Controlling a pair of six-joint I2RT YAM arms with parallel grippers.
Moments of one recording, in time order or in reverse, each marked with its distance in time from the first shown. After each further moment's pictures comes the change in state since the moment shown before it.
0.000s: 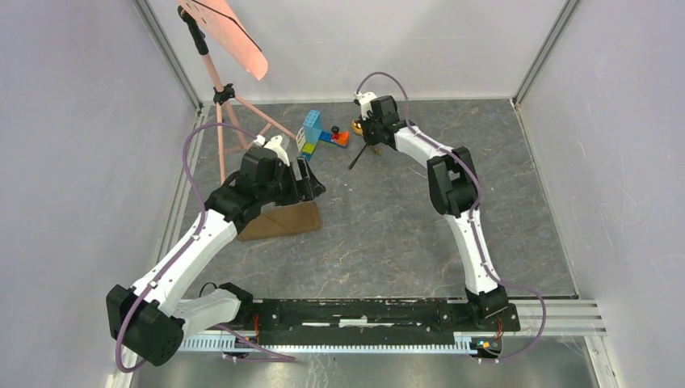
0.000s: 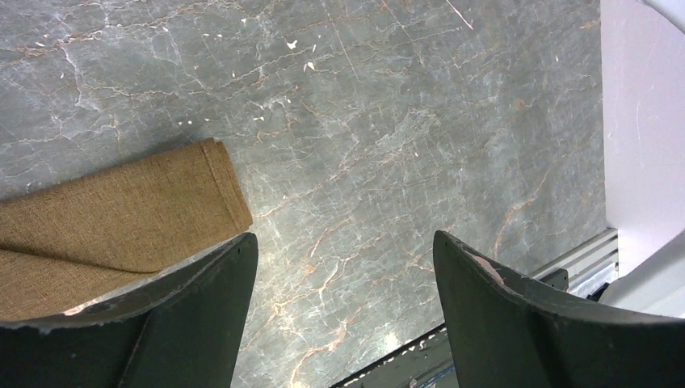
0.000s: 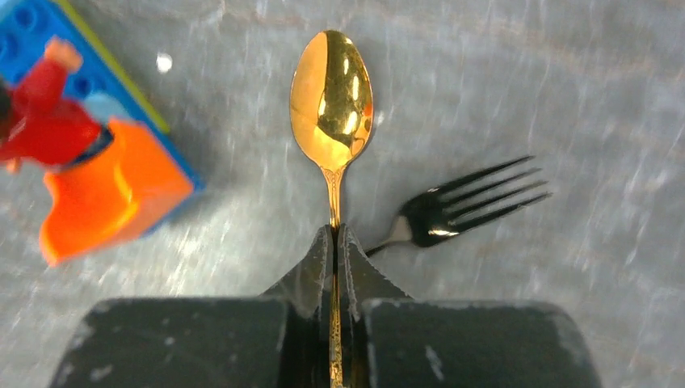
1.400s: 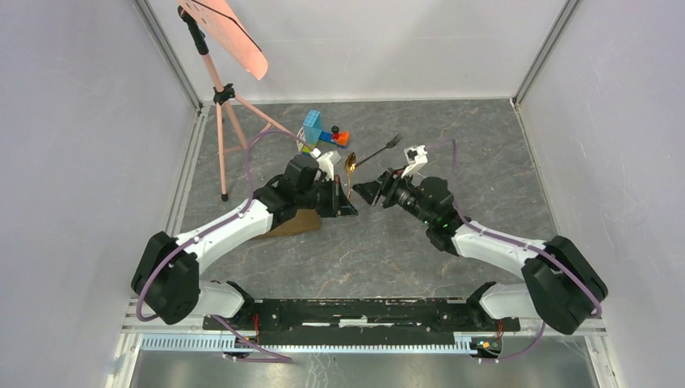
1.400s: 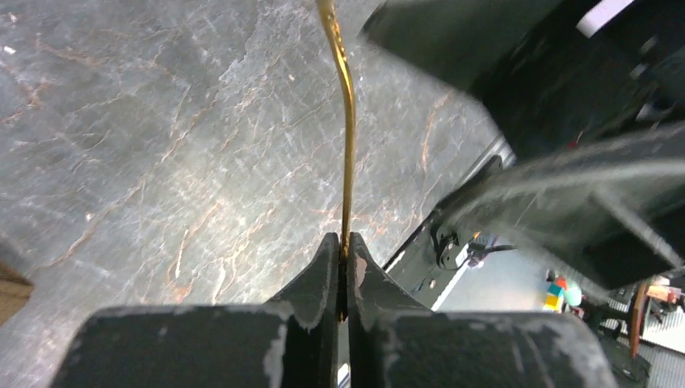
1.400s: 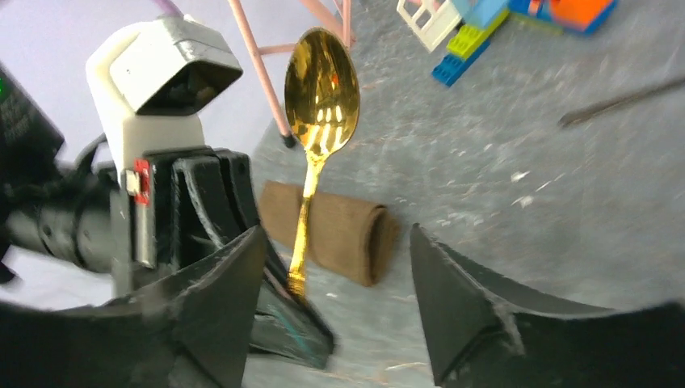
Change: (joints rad) left arm -0.193 0.282 -0.074 0.365 0.266 -0.090; right arm 0.278 -1.202 -1.545 0.962 0.000 0.915
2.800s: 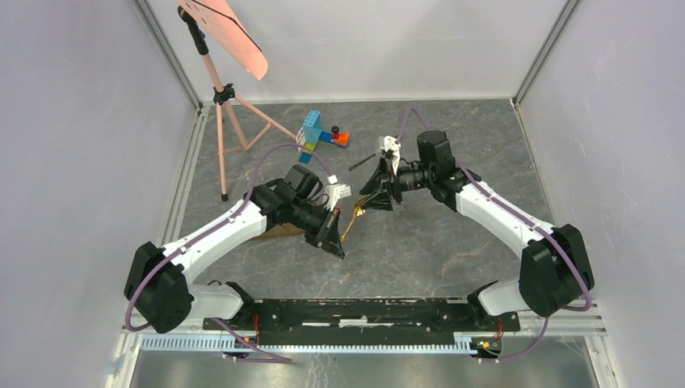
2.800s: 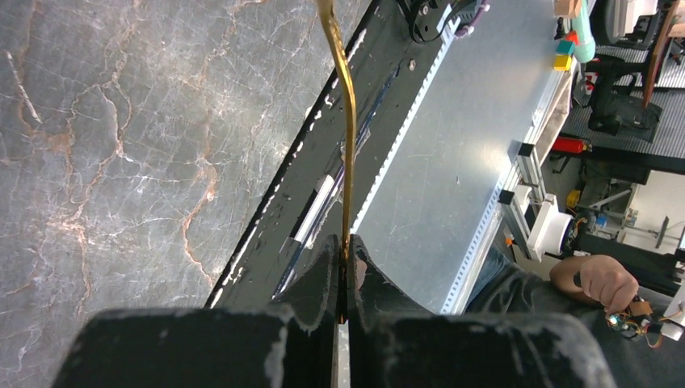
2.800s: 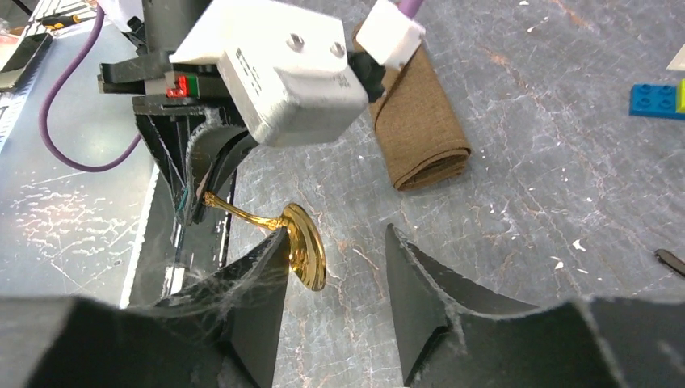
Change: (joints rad) left arm -0.014 -0.089 0.063 -0.554 0.386 0.443; right arm -0.221 0.093 0.434 -0.786 -1.005 -0.989
